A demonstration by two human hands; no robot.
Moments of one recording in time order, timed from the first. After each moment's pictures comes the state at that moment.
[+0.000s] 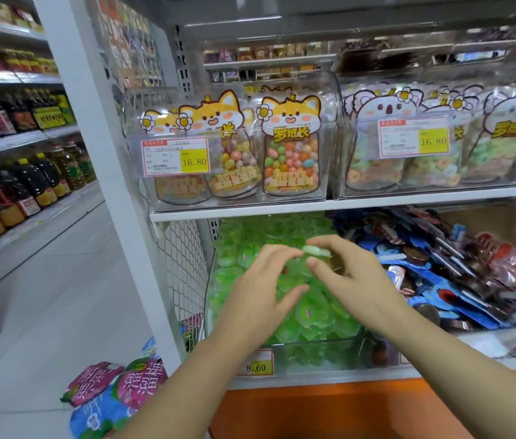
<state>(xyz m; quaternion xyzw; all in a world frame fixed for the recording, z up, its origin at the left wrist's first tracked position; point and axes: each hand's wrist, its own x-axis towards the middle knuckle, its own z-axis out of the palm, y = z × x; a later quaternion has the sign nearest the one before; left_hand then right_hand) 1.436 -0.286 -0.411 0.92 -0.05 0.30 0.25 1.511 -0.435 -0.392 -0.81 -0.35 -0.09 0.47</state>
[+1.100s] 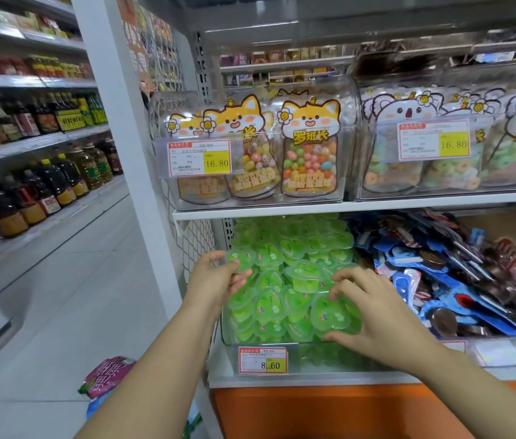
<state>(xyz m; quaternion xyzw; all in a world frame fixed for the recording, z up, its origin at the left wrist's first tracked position) 1.441 -0.217 -0.409 0.57 0.30 0.23 0.73 1.520 -0.458 -0.444 -0.83 -0.49 -0.18 0.20</state>
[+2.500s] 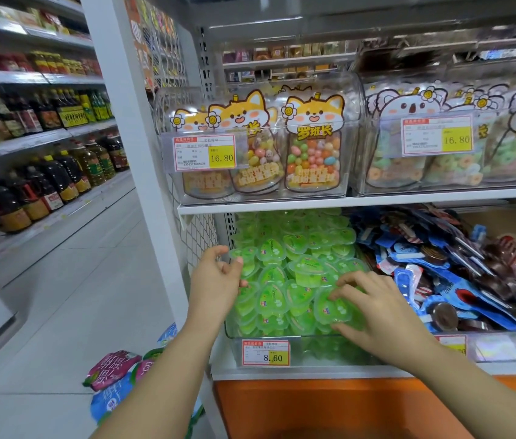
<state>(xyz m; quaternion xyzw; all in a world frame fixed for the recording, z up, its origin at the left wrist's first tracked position) 1.422 -0.229 -0.417 0.76 0.27 0.31 0.50 1.527 -0.460 -0.465 -0.82 -0.49 -0.24 0.18</state>
